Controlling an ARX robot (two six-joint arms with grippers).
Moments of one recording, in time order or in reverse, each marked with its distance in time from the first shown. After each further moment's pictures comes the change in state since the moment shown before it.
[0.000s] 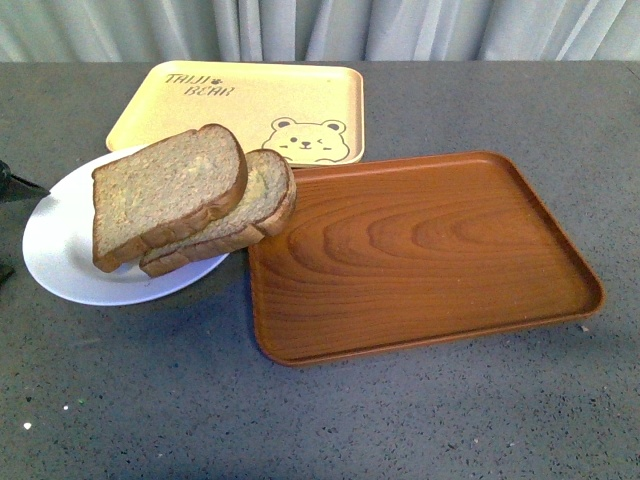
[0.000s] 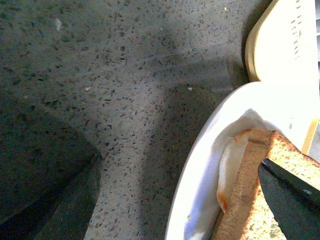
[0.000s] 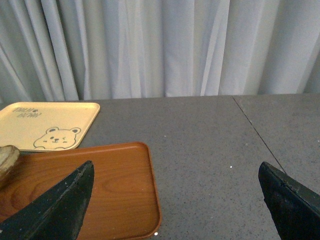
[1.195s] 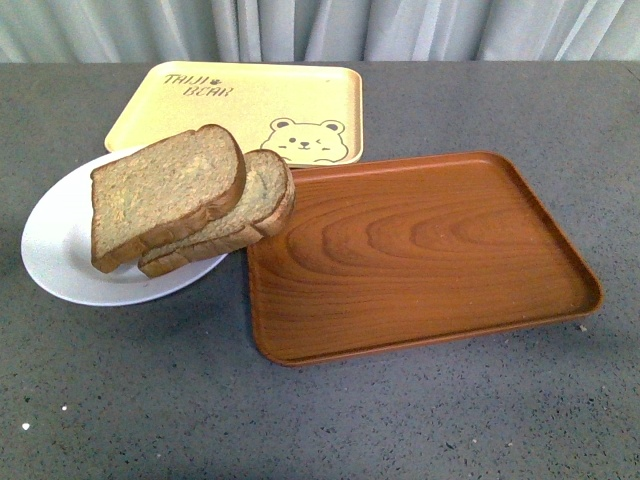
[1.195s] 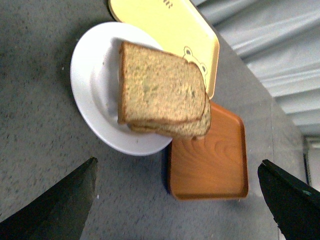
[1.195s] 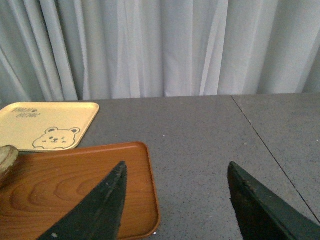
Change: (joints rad) left arm 0.049 -1.052 -0.276 -0.623 0.195 0.304; right arm 0.000 0.000 0.000 0.000 0.000 0.000
